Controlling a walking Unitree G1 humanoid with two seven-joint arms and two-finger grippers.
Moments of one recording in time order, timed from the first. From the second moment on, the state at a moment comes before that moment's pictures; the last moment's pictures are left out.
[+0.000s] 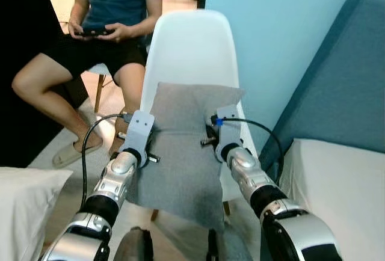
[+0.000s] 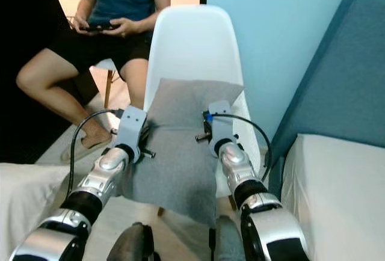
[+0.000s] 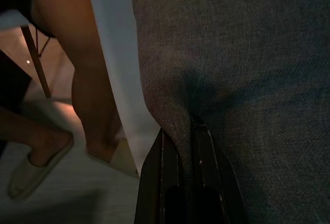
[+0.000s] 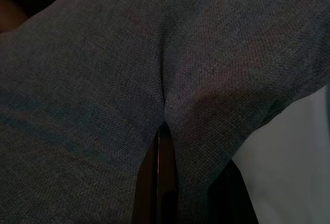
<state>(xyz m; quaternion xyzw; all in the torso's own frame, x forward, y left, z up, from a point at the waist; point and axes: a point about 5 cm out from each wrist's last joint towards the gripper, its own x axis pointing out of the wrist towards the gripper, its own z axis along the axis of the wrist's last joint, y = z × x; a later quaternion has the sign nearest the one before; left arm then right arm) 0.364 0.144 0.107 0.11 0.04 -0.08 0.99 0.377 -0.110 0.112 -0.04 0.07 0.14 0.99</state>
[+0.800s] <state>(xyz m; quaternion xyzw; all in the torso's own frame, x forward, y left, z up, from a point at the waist) 0.387 0.136 0.140 0.13 0.02 -0.09 0.99 0.392 -0.113 0.140 -0.04 0.04 0.11 0.99</state>
